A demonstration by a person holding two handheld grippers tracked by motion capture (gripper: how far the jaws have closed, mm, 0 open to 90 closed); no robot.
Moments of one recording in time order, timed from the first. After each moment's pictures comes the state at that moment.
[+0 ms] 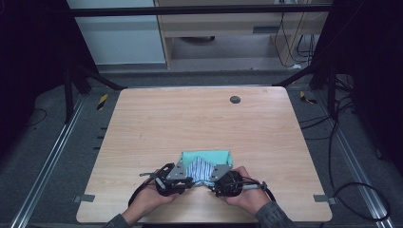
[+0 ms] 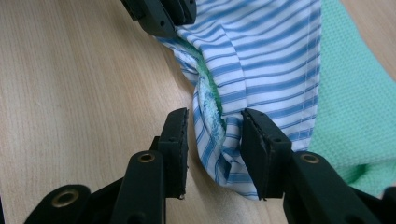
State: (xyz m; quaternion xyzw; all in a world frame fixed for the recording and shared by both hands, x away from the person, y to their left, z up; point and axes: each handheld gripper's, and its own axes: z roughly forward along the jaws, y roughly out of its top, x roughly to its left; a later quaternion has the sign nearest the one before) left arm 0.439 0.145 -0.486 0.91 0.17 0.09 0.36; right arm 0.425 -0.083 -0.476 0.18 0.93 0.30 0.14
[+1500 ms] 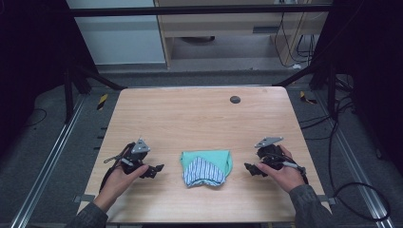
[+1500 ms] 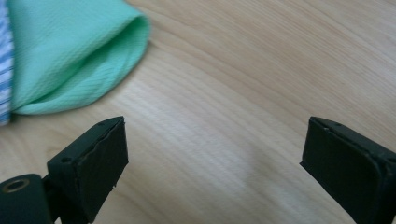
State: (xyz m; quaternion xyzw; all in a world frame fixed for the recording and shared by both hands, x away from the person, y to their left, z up) left arm 0.501 0.251 -0.474 0.86 0.35 0.15 0.34; right arm 0.495 -0.212 -0.474 0.42 0.84 0.29 0.17
